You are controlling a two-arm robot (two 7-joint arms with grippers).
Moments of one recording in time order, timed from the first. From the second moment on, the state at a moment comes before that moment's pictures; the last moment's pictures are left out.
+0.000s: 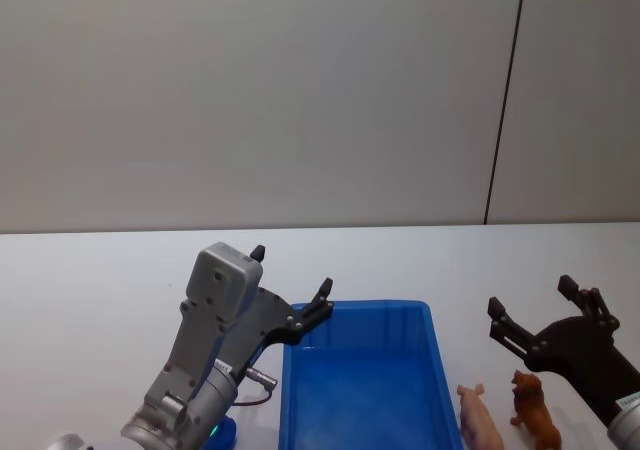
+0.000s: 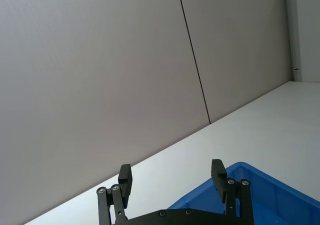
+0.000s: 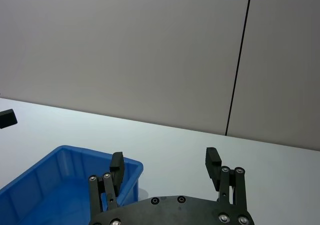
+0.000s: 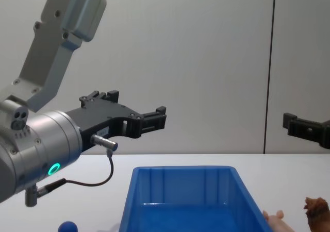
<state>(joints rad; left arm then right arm) -0.24 0.38 0.45 -1.63 -0.20 0.01 -0.01 -0.01 0.34 -0.23 -1.77 0.29 0.03 0.07</state>
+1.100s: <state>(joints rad) -0.24 0.38 0.45 -1.63 -0.20 0.01 -0.01 -0.01 0.34 -0.23 -1.77 0.29 0.03 0.07</state>
